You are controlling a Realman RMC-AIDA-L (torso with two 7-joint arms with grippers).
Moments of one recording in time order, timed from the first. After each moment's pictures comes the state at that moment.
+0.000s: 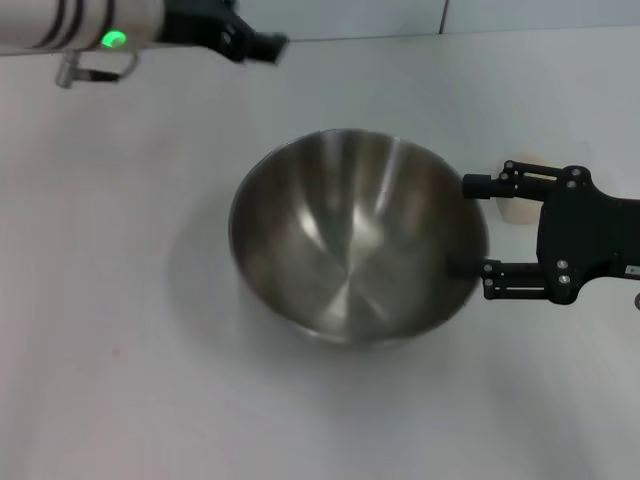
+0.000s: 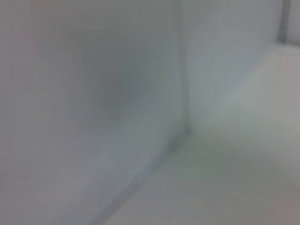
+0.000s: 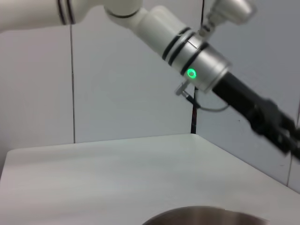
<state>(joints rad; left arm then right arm) -0.72 -2.07 1.36 1.17 2.39 0.93 -2.36 0.11 2.08 -1.10 -1.22 -1.61 -1.59 1.34</state>
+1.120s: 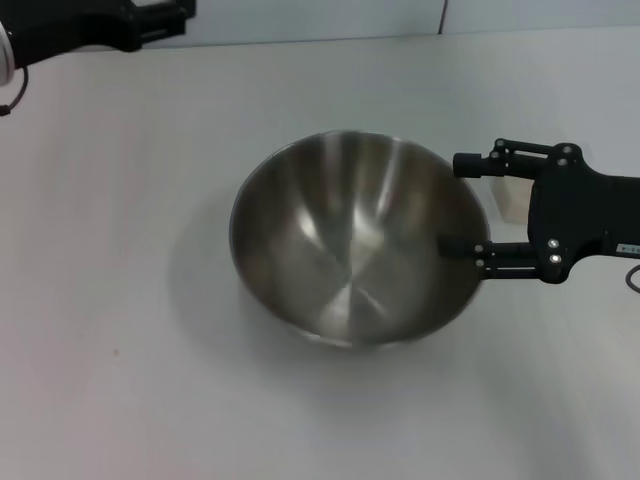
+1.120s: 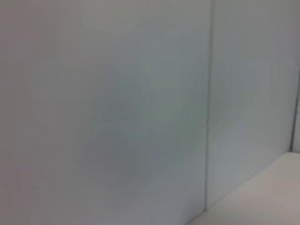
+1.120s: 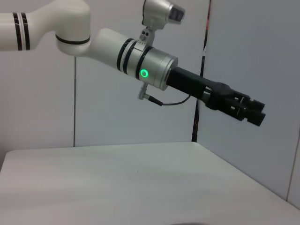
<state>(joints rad) -0.36 -2.06 1.26 1.34 1.84 0.92 -1.91 0.16 2.08 -1.09 -1.21 -1.61 -1.59 1.32</state>
